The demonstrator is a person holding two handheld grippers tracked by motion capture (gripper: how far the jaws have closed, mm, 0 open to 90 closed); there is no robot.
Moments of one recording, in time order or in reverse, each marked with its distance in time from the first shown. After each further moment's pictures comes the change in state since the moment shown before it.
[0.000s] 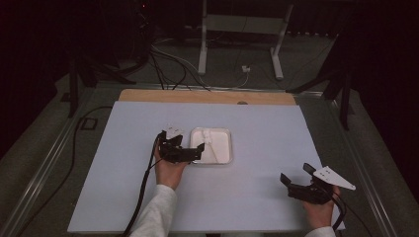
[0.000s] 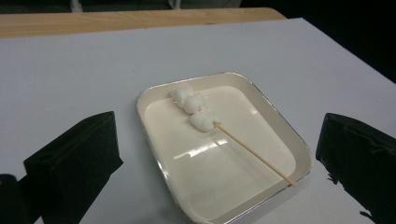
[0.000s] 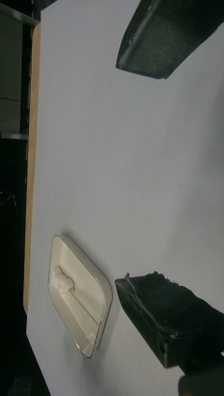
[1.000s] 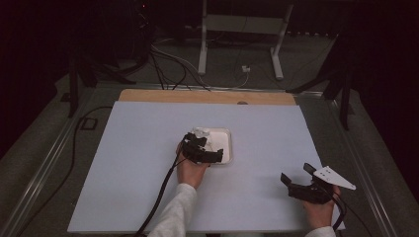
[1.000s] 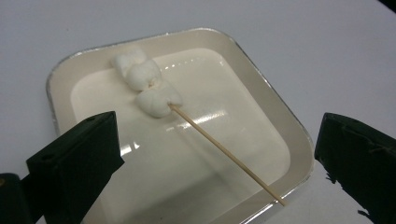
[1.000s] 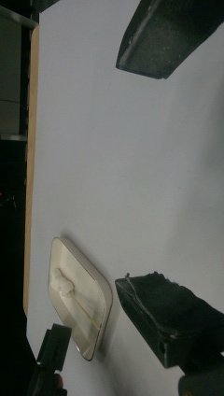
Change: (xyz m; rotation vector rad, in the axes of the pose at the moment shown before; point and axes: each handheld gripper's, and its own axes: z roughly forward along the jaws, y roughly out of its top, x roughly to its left) left arm -0.036 -0.007 0.062 0.170 0.022 0.013; right arm -0.002 0.000 0.000 0.001 -0.004 0.006
